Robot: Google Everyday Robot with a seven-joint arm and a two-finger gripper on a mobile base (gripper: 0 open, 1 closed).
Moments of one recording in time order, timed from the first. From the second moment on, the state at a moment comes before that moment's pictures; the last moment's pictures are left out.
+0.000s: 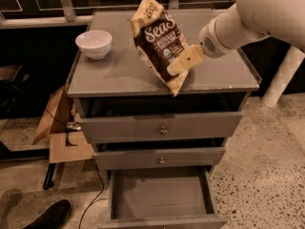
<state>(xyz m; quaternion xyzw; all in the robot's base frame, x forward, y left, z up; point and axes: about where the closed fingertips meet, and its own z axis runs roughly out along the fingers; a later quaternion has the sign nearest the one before) 0.642 -0.136 0.921 -0.34 0.86 0.04 0.38</state>
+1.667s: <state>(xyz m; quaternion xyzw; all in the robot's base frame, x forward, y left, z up) 0.682 -0.089 0.904 -0.37 0.81 0.12 0.44</state>
